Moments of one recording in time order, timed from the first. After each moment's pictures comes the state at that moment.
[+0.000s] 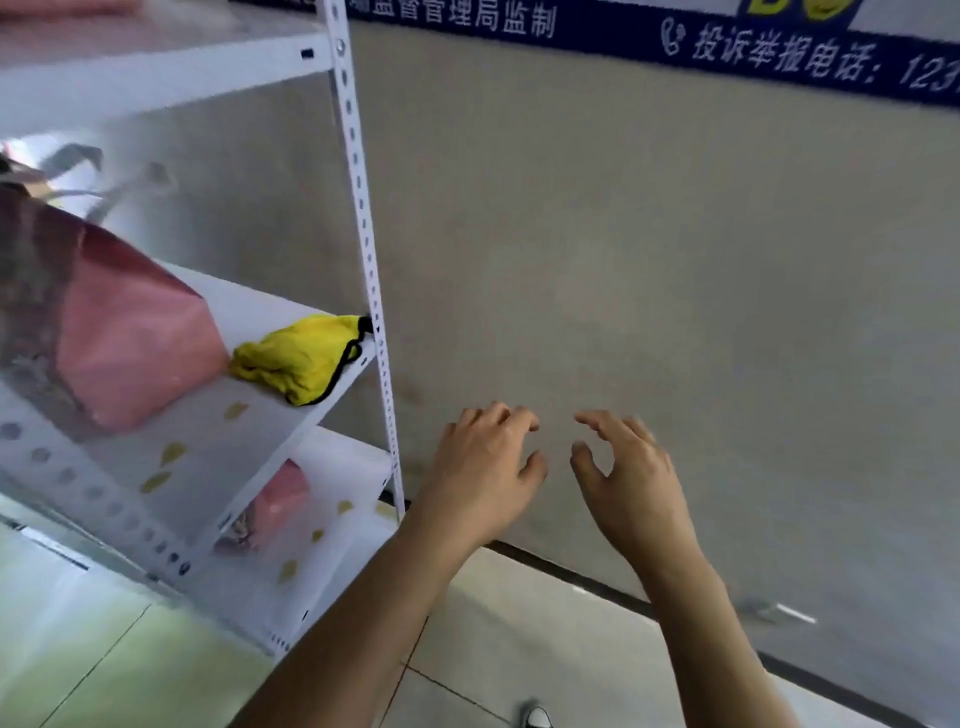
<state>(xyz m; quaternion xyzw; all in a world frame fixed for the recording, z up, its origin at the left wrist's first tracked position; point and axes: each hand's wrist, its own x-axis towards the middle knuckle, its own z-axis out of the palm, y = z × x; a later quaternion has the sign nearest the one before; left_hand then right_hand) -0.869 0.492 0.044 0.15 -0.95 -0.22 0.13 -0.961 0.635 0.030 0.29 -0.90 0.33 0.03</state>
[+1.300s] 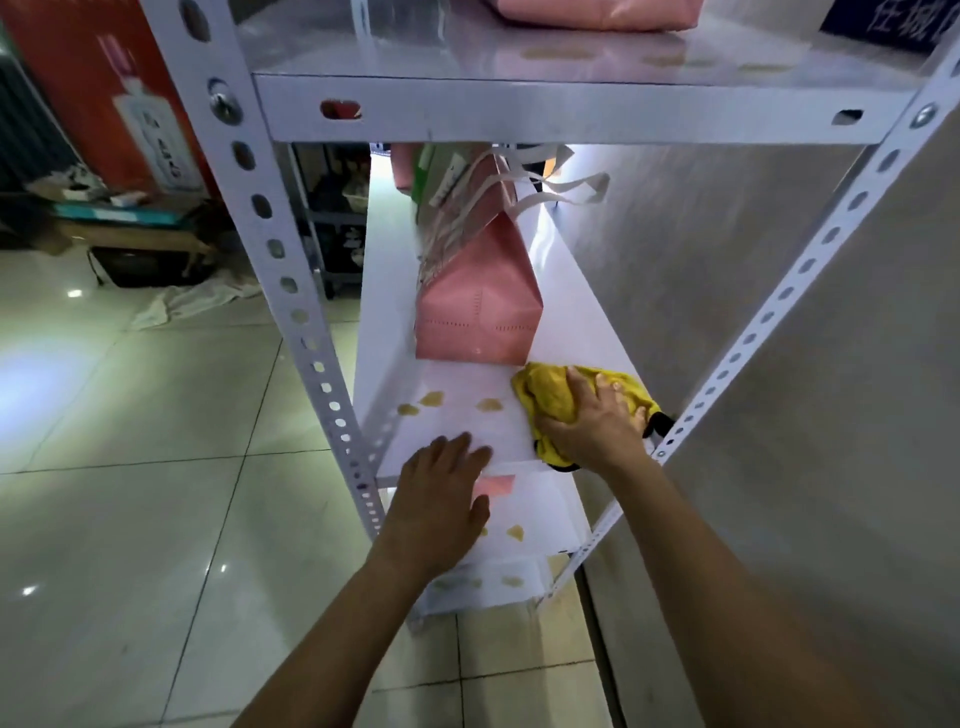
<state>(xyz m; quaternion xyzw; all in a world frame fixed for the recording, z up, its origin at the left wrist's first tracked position) -0.794 0.367 -0.032 0.65 -0.75 -0.10 0.09 -0.993 0.241 -0.028 0.69 -0.70 0.05 -0.19</state>
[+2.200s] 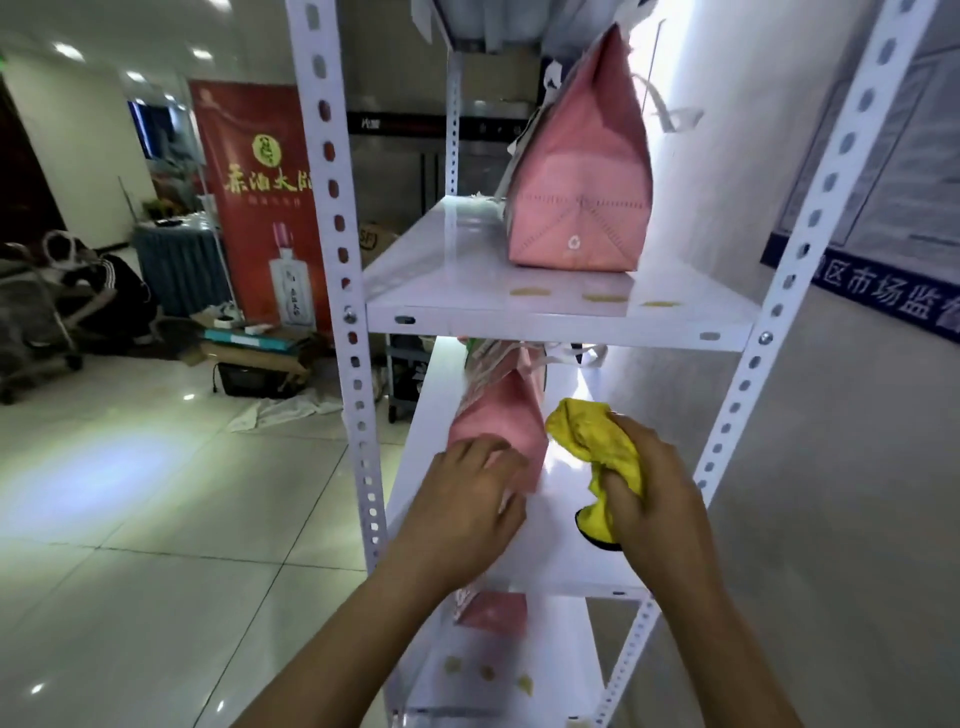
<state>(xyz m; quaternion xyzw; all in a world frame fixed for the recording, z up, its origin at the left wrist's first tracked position) -0.834 0.390 0.134 0.64 -0.74 0.07 0.22 -1.034 0.336 0.129 0.73 -0.47 0.46 -0.18</state>
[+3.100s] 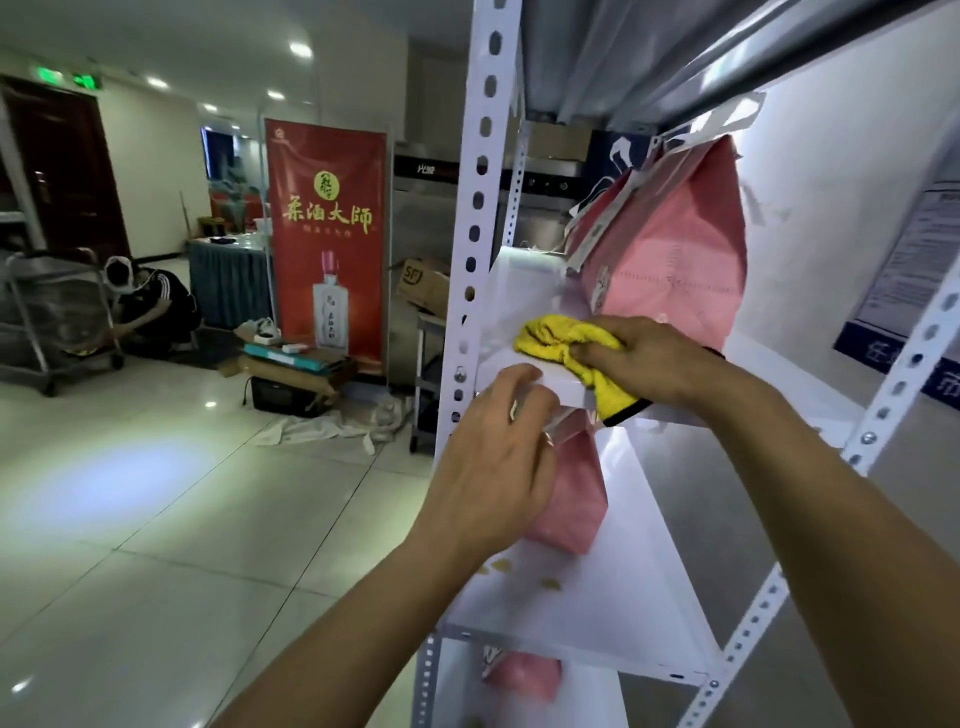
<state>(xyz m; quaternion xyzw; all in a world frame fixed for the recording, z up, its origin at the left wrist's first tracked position) -0.777 0.404 0.223 0.58 -0.67 0.15 0.43 -0.918 0.280 0.331 0.88 -0.42 0.18 -0.10</state>
